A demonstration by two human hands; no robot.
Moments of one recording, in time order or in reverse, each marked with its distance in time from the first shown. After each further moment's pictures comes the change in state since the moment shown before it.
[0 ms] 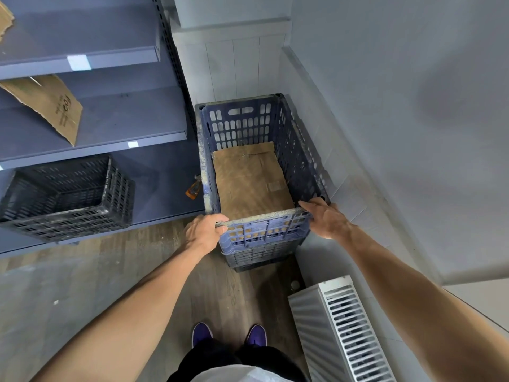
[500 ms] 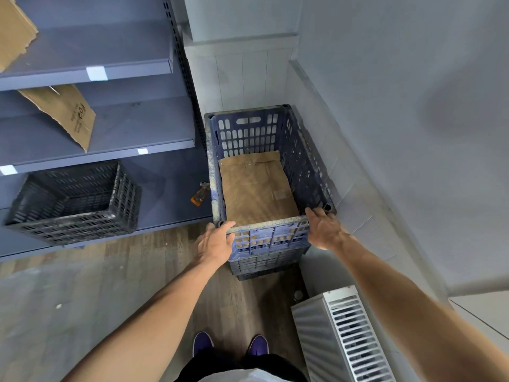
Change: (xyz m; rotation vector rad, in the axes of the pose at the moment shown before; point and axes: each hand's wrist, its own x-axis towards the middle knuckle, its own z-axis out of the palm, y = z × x) left_hand -0.021 0.015 0.007 0.015 -0.006 -0.066; right_hand 0.001 -0.021 0.008 -0.110 -0.039 0.082
